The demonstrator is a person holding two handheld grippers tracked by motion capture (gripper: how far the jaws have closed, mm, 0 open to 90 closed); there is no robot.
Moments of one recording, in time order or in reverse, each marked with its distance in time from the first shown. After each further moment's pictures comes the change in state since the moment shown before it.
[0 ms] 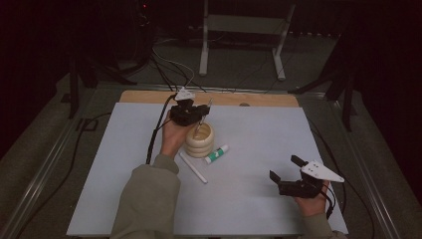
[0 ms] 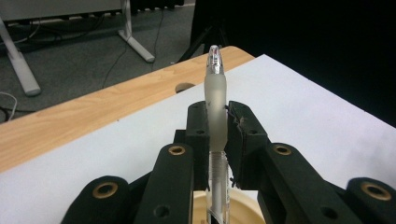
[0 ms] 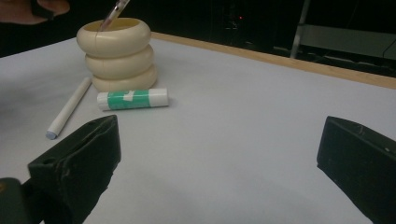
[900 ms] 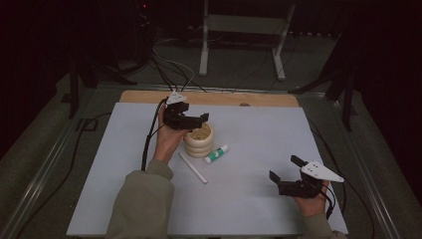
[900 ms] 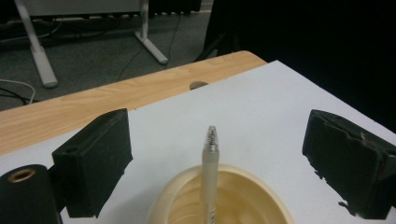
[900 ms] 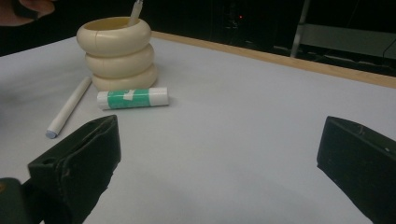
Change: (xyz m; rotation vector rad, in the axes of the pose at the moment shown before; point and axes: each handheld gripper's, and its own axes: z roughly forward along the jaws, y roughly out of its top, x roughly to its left) left arm 0.001 -0.007 -0.022 -0.033 0.063 -0.047; right arm 0.000 0.000 0.000 0.003 0.001 -0.003
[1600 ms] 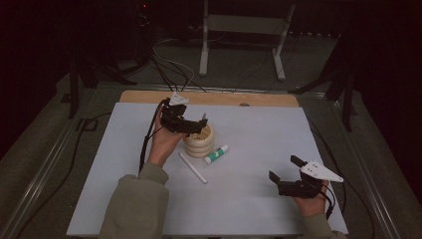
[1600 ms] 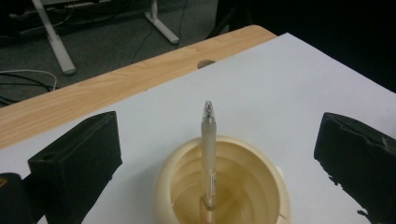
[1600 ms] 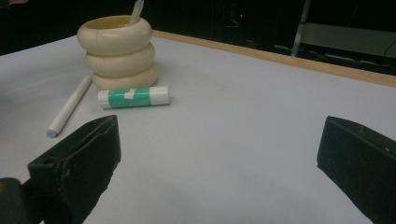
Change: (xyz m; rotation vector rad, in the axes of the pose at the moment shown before) left arm -0.016 0.005 -0.017 0.114 0.051 0.073; right arm 0.001 0.000 0.001 0.003 0.002 0.002
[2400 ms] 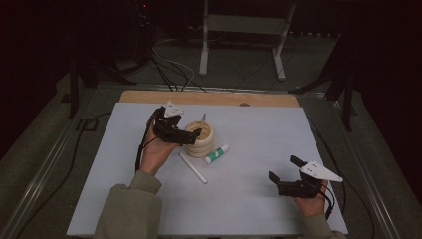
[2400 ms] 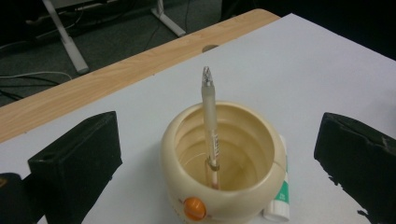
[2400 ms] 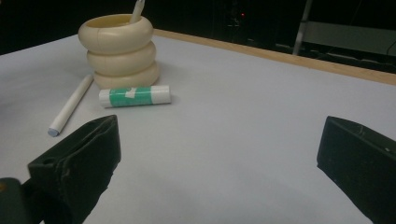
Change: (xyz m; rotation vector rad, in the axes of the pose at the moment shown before) left arm -0.007 -0.022 -0.026 0.012 0.043 0.063; right arm 0.000 0.000 0.001 0.005 0.005 0.001
